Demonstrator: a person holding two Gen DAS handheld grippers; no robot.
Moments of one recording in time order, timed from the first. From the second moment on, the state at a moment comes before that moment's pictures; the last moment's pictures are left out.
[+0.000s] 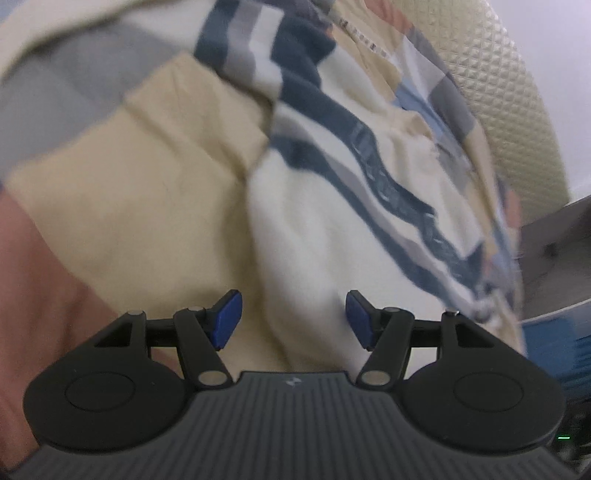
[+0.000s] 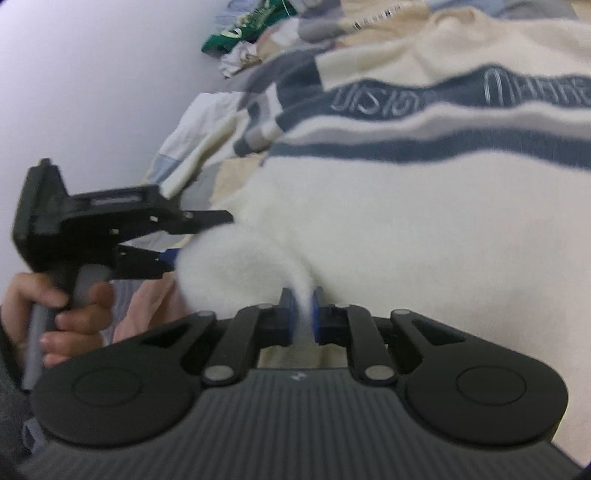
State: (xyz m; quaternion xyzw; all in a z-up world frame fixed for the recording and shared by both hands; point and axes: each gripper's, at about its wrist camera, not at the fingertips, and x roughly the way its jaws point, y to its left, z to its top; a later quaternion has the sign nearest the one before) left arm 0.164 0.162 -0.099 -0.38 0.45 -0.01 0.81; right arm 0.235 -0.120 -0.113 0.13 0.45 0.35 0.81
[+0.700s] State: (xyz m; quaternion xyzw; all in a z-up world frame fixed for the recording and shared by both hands) left arm 0.141 0.138 -0.034 -0.26 0.51 -0.05 0.82; right arm 0.221 -0.181 -0.075 0.17 0.39 0.29 0.86
